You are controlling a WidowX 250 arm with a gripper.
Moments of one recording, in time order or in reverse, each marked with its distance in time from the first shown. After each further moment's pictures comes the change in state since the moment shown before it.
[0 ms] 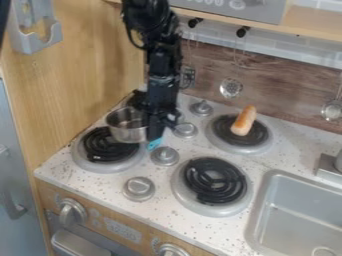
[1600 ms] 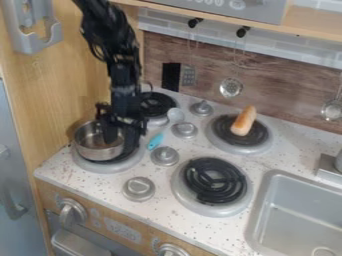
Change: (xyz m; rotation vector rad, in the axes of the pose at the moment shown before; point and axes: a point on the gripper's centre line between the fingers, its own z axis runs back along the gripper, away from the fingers) arm -0.030 0.032 -0.006 -0.035 -0.053 0.224
